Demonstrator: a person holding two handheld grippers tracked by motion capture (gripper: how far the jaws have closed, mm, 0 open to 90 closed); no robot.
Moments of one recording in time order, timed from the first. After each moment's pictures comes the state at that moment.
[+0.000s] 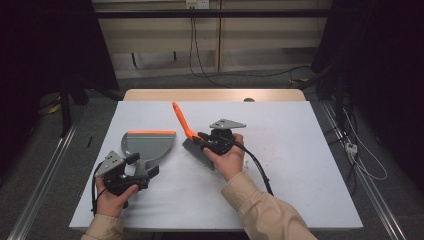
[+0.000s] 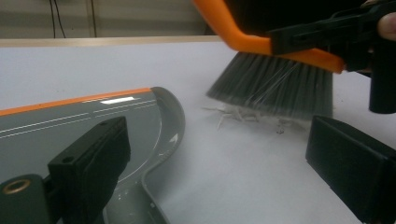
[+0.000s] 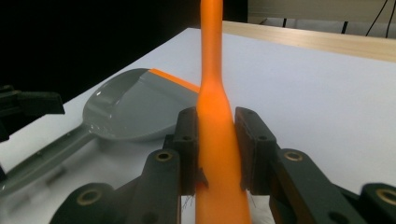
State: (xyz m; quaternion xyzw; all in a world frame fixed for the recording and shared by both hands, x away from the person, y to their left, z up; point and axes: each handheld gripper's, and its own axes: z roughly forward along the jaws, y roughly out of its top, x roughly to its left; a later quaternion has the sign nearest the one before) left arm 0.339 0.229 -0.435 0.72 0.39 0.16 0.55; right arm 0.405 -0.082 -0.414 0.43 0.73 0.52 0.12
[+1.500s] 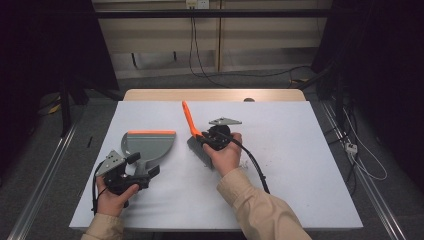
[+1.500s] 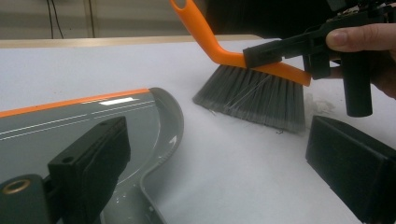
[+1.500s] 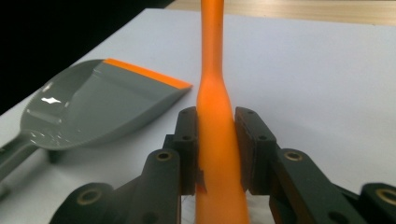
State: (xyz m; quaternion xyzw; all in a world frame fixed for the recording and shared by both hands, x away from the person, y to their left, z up) left arm 0.341 0.228 -0.435 0.72 0.39 0.16 0.55; right arm 0.426 -0.087 -0.429 0.50 0.72 0.47 0.13
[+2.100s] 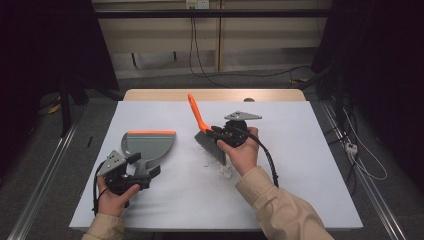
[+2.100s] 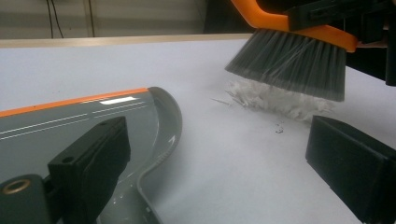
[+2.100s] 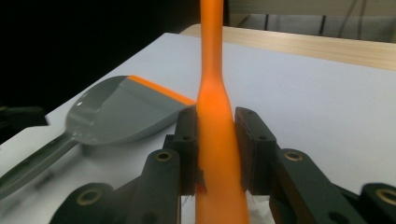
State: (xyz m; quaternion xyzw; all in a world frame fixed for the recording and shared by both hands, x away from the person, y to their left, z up) left arm 0.341 0.226 -0.436 0.72 0.39 0.16 0.55; right arm 0.409 -0.122 -0.392 0.45 0.73 0.51 0.13
